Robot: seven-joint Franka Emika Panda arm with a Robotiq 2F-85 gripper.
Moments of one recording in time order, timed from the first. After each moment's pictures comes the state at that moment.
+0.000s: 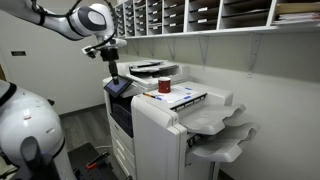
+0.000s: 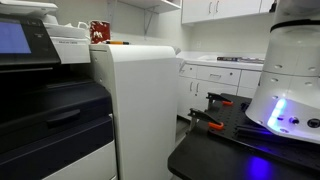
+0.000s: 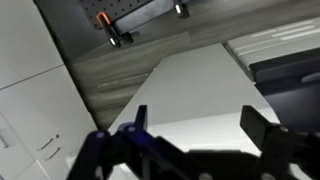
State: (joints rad) arm 0.00 -0.68 0.37 -2.48 0.02 1.78 0.72
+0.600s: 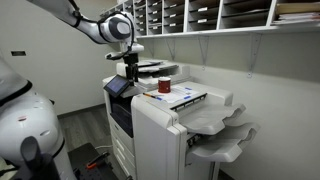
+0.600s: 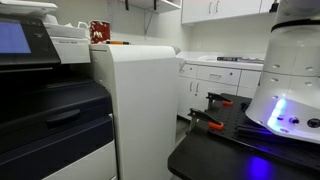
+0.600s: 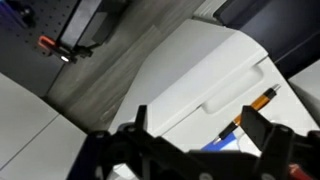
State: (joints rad) arm -0.08 -0.38 0.33 -2.33 0.03 1.98 1.11
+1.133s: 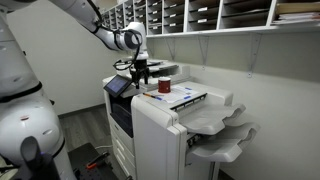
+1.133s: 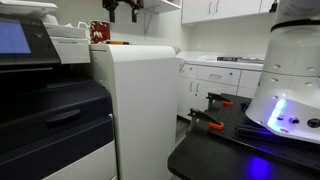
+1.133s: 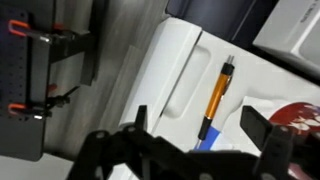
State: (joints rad) arm -0.05 -0.15 0.28 -2.22 0.03 2.13 1.52
